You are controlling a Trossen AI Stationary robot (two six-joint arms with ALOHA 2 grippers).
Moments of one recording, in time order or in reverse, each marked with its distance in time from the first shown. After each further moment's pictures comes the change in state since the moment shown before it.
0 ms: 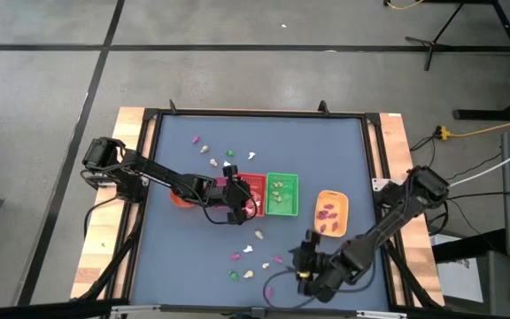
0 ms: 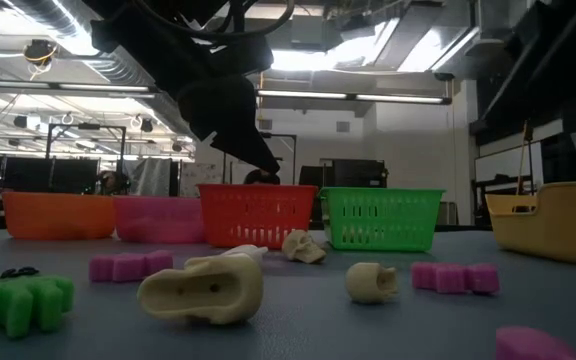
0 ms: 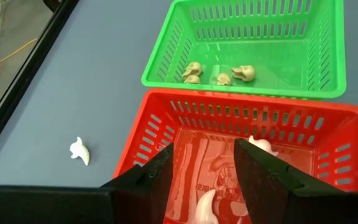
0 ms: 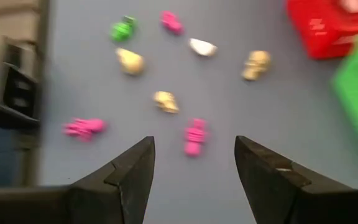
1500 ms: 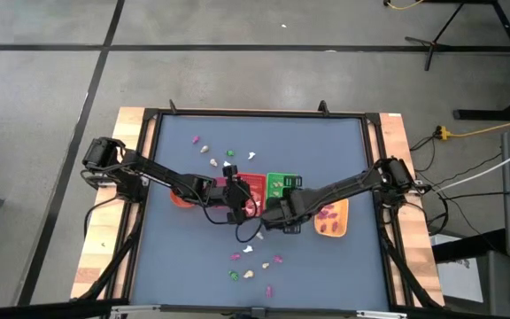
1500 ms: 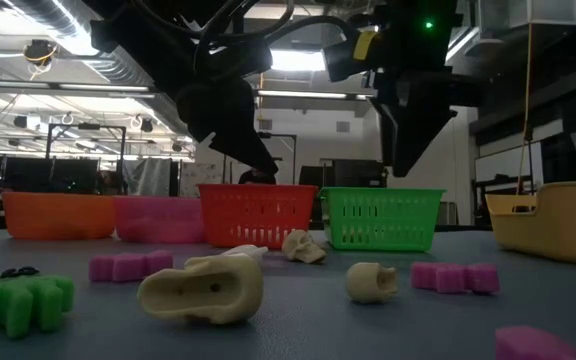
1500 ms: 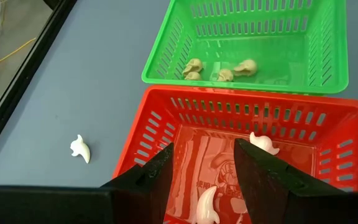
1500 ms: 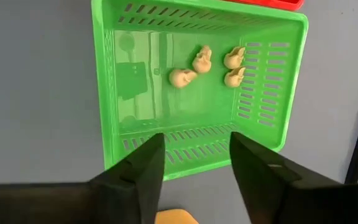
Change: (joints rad) left arm 0.000 0.000 0.000 -0.011 -0.001 0.001; right arm -0.494 0.183 0.402 -0.793 -0.169 -0.545
